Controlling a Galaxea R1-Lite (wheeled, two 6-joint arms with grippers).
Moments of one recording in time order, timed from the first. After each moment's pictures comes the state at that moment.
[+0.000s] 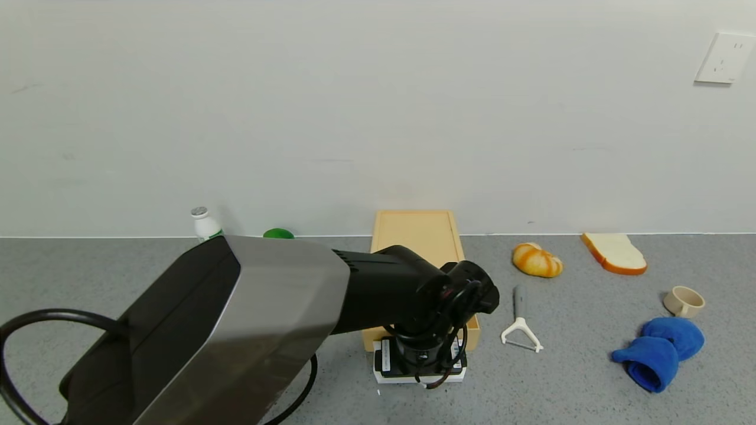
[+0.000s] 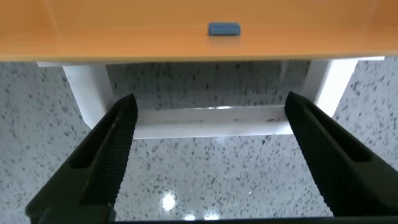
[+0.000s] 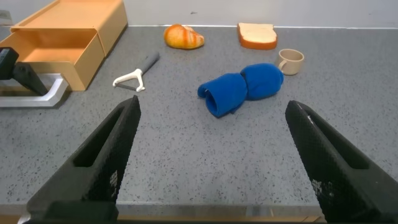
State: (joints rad) left arm -0.88 2.37 -1.82 0.78 0.21 -0.87; right arm 0.00 0.00 0.00 0.00 -0.01 0.02
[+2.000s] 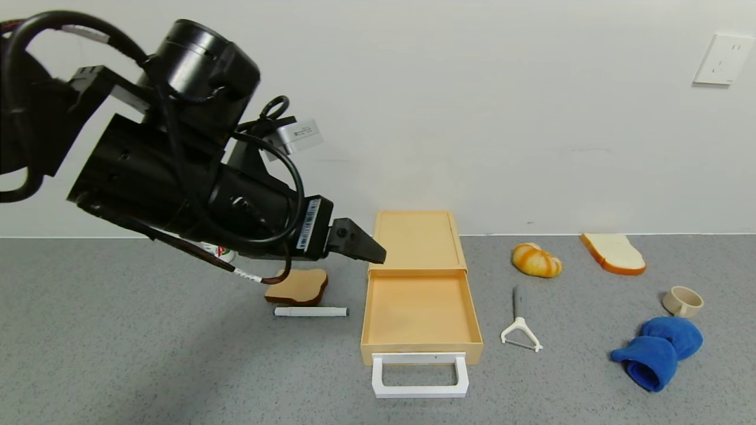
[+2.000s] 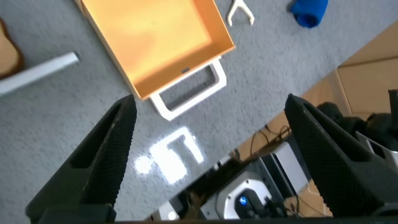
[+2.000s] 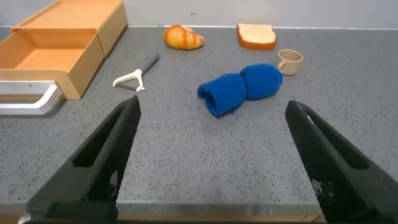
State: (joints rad) left arm -0.52 1.69 -1.60 0.67 -0.27 -0.25; right arm 0.00 0.00 0.00 0.00 -0.01 0.02
